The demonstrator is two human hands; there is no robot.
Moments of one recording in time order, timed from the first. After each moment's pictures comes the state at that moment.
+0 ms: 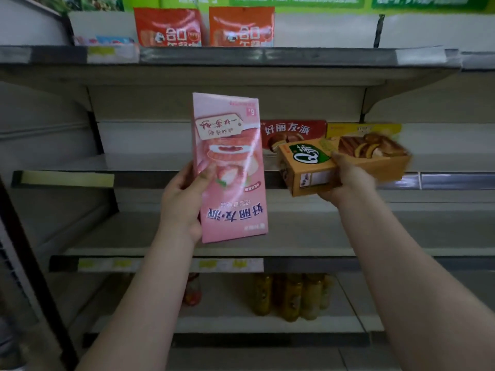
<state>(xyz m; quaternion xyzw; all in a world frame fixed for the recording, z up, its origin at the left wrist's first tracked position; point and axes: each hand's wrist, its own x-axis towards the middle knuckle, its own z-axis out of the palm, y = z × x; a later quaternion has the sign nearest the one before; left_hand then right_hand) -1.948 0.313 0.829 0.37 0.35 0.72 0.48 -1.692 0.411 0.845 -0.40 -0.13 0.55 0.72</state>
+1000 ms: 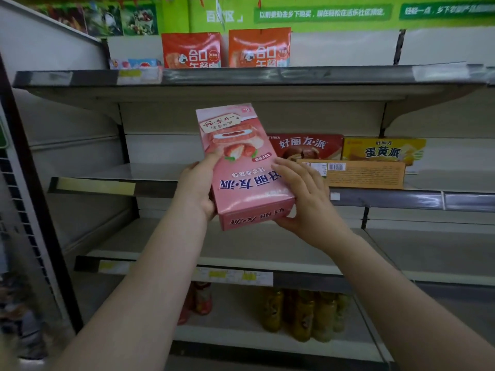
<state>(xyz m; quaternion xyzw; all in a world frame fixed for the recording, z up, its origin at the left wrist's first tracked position) -1.942 0.334 0.876 0.32 0.38 0.69 0.52 -1.742 0.358 0.823 -0.30 -0.84 -0.13 0.43</state>
